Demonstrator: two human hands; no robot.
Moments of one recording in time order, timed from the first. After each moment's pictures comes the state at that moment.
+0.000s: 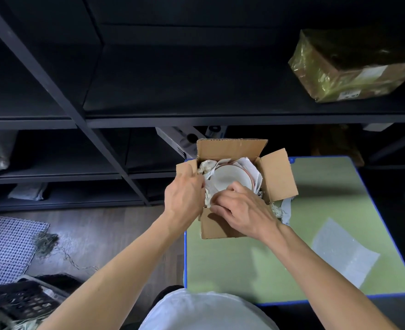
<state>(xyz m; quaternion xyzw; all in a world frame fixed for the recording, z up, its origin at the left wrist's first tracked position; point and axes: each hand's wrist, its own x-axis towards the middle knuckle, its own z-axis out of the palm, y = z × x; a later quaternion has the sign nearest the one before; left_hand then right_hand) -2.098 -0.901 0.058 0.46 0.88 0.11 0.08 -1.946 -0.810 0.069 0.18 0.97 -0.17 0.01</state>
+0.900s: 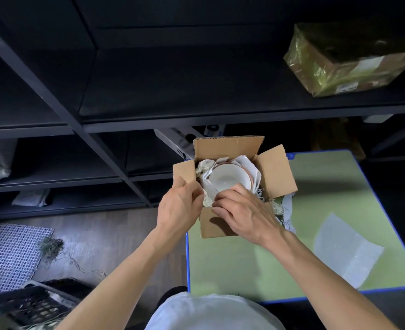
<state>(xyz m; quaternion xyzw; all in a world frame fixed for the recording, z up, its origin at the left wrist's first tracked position) -2.092 -0.924 0.063 0.43 0.86 0.22 0.15 -1.934 -0.819 0.070 0.19 0.96 -0.18 -0.05</state>
